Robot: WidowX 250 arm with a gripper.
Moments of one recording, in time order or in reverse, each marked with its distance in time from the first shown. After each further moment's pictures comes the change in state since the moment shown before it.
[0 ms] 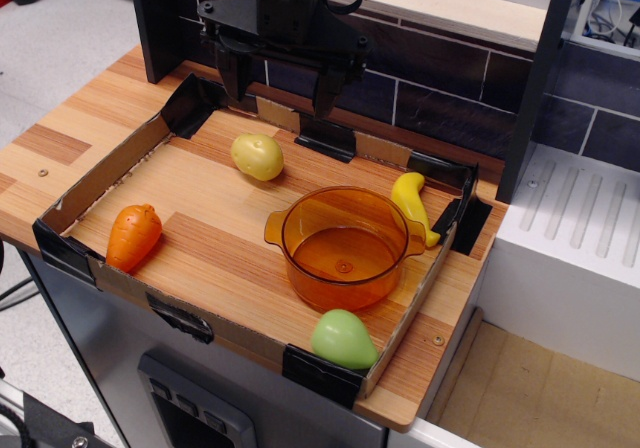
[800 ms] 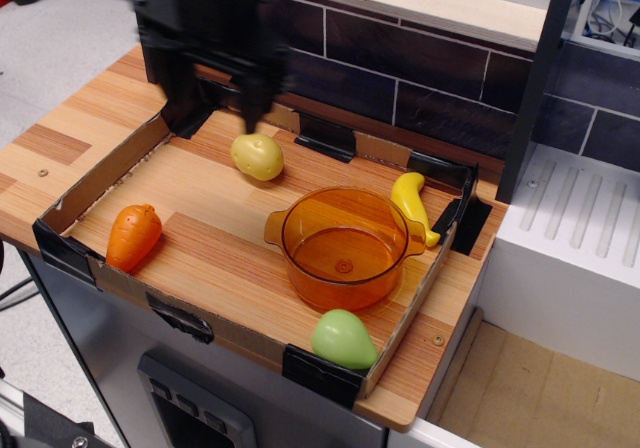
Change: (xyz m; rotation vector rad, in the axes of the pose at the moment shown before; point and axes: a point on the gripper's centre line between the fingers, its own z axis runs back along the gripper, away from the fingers) arm -0.023 0.051 0.005 -0.098 0.121 -0.239
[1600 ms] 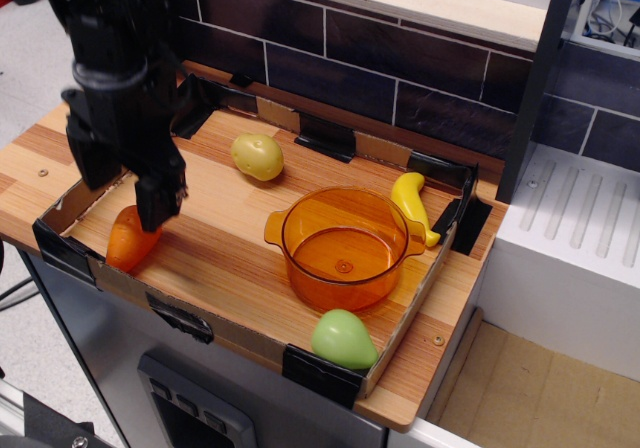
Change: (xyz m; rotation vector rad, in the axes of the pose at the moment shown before) arm -0.055 0.028 -0.056 0.022 0.142 -0.186
